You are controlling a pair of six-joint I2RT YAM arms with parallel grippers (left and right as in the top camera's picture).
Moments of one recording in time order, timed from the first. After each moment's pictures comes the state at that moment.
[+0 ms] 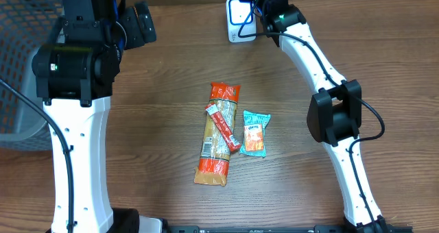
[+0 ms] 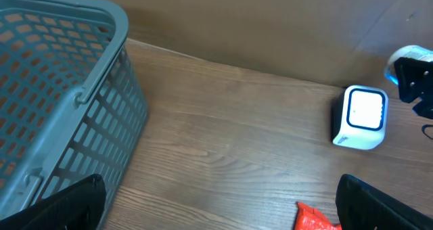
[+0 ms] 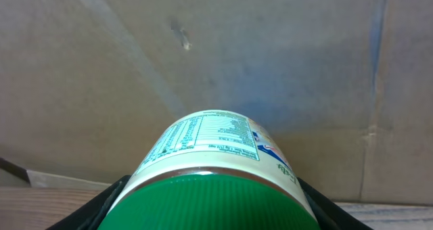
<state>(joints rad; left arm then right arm) -0.08 1.59 2.12 -1.21 -0.29 -0.23 0.37 2.65 2.52 -0.19 0.05 0.43</state>
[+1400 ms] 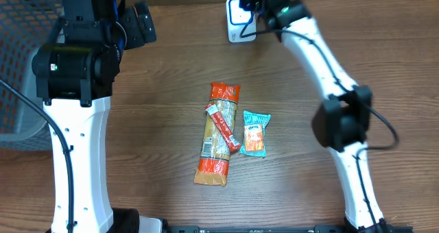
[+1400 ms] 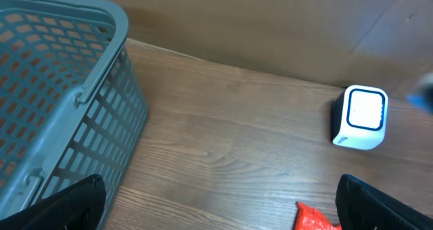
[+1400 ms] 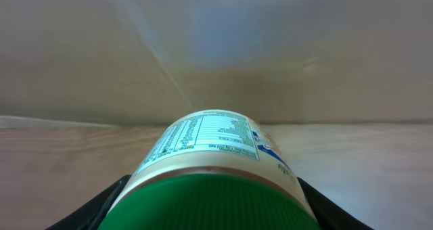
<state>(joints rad) -0.08 1.59 2.12 -1.21 -0.29 -0.23 0.37 2.45 2.52 -0.69 0.09 0.37</state>
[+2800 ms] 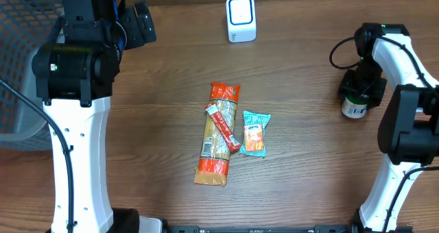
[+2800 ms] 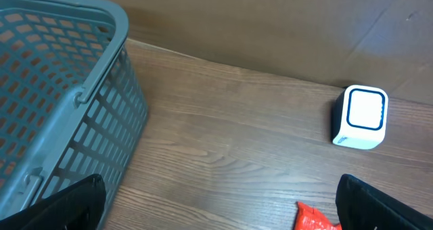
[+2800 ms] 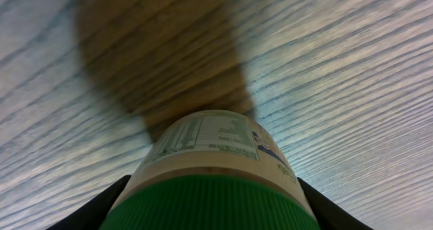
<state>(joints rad) -0.08 1.59 2.12 -1.21 -0.29 -0.23 -0.07 2.20 1.75 -1.35 0.10 0.41</state>
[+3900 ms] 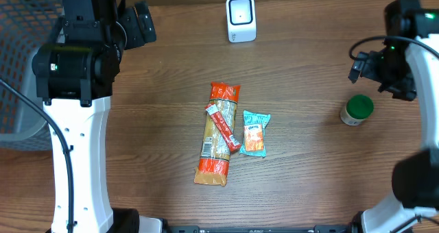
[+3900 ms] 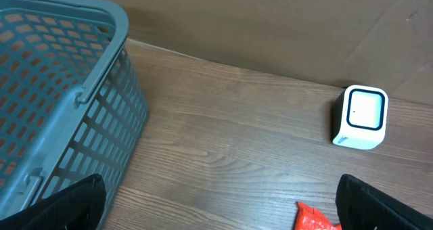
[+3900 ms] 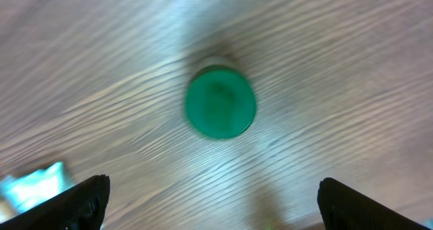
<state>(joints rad) -0.08 1.59 2.12 -1.21 -0.29 -0.23 -0.07 1.81 1.85 -1.54 0.03 0.36</state>
